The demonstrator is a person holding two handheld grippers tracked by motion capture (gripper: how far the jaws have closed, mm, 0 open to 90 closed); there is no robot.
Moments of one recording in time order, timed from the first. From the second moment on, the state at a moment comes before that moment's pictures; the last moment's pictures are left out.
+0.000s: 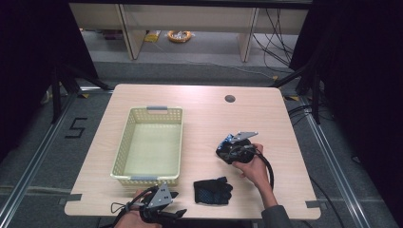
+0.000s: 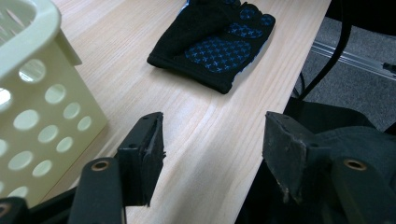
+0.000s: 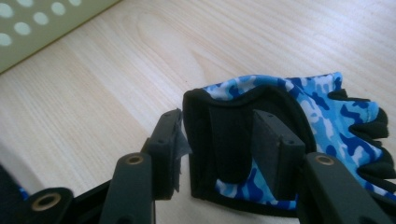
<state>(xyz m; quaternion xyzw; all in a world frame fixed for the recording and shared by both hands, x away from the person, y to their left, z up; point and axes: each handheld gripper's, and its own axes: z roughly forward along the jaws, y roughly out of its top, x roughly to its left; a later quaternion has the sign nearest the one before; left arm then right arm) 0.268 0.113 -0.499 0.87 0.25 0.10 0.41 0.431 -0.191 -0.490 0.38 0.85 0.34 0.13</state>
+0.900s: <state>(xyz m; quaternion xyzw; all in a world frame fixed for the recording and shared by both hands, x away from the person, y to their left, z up) 0.269 0.112 -0.503 0.88 0.24 0.10 0.40 0.441 -0.197 -0.504 0.39 0.85 0.33 0.14</state>
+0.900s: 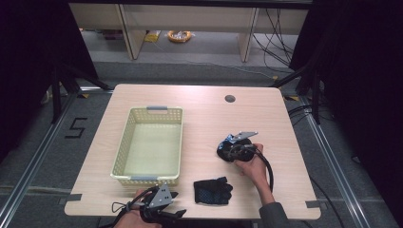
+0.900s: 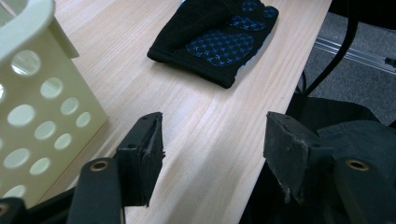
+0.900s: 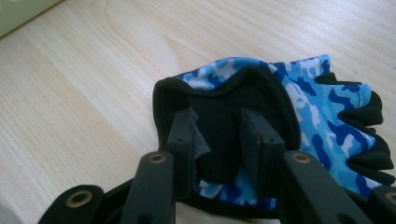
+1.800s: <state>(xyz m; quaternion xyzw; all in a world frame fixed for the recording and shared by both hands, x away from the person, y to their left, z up) 0.270 0.112 -0.506 0.87 0.25 0.09 0.41 0.428 -0.219 -0.465 0.41 0.80 0.42 0.14</state>
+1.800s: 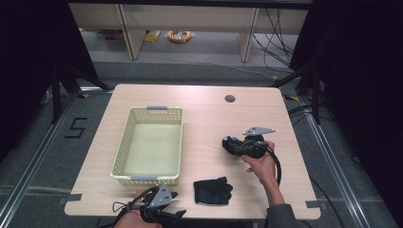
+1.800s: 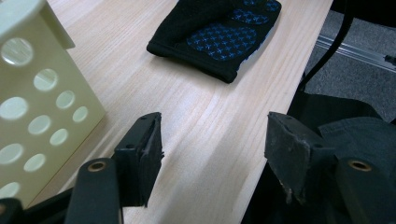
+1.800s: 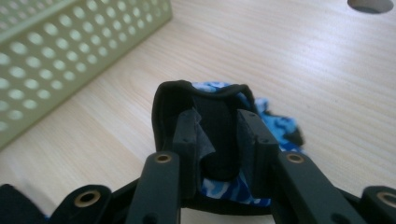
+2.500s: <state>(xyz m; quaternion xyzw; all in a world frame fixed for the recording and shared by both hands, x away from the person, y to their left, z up) 0.272 0.115 -0.505 0.88 0.25 0.09 0.40 0.359 -0.219 -0.420 0.40 0.77 0.47 0.16</state>
